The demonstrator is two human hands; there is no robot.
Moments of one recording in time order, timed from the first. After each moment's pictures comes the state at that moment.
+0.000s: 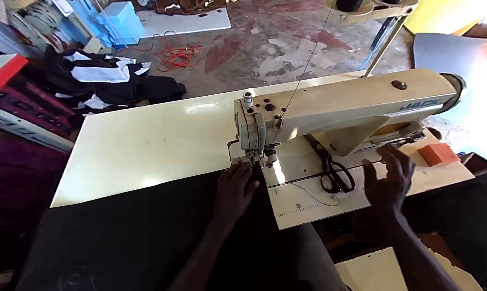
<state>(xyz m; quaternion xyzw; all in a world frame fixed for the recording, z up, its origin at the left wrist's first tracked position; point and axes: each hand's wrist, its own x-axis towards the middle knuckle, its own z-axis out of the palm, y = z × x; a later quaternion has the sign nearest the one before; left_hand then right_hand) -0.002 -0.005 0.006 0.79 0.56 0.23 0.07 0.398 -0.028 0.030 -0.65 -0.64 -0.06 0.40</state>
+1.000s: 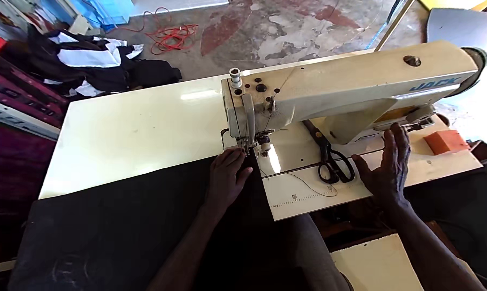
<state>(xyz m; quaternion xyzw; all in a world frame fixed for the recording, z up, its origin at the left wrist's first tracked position) -0.006 0.010 0.007 0.80 0.55 0.24 0.10 0.433 -0.012 -0.001 -0.61 -0.69 -0.10 0.36</state>
